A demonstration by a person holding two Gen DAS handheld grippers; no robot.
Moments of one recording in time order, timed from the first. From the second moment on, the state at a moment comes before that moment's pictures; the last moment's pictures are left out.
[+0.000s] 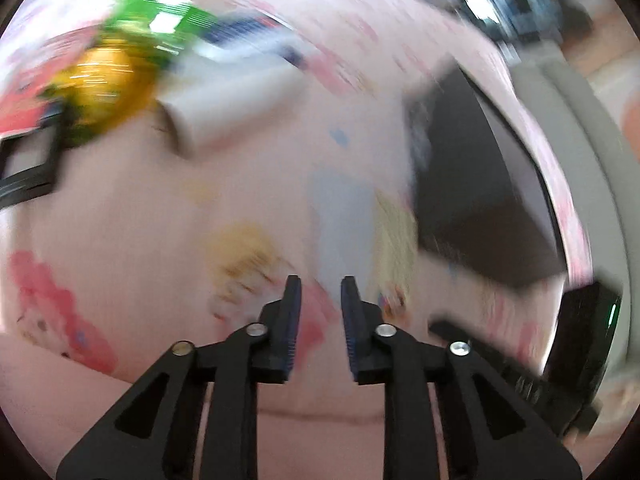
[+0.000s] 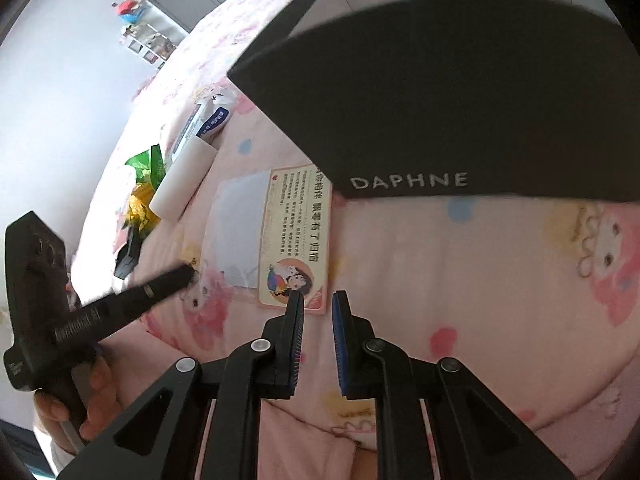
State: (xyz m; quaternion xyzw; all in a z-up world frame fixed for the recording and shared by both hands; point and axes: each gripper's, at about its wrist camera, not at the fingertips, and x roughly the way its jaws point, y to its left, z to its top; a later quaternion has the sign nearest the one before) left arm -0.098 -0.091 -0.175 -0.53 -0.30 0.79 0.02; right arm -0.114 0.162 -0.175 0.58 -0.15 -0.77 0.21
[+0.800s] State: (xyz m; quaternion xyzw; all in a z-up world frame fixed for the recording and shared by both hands) left arm -0.100 -0.064 -0.168 -0.54 -0.25 0.80 0.08; right arm -0.104 0.155 -0.166 0.55 -0.13 -0.78 0.26
